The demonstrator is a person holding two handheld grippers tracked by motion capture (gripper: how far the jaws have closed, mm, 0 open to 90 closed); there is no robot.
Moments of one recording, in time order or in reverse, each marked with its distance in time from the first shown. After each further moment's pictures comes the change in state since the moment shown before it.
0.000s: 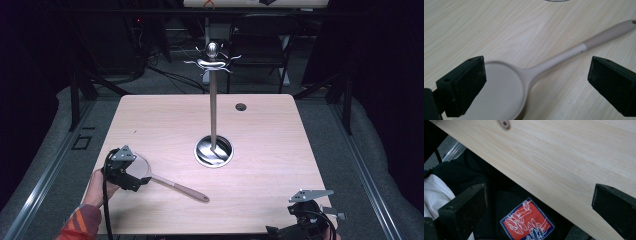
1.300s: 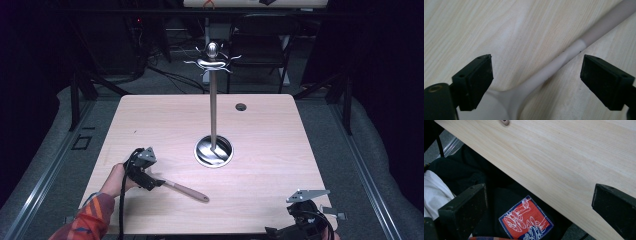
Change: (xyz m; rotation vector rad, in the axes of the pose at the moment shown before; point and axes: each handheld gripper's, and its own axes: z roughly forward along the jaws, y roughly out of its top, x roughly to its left) left arm -0.004 0.020 0.055 0.161 -0.127 0.139; right arm 0.002 0.002 0.002 0.029 -0.015 -0.021
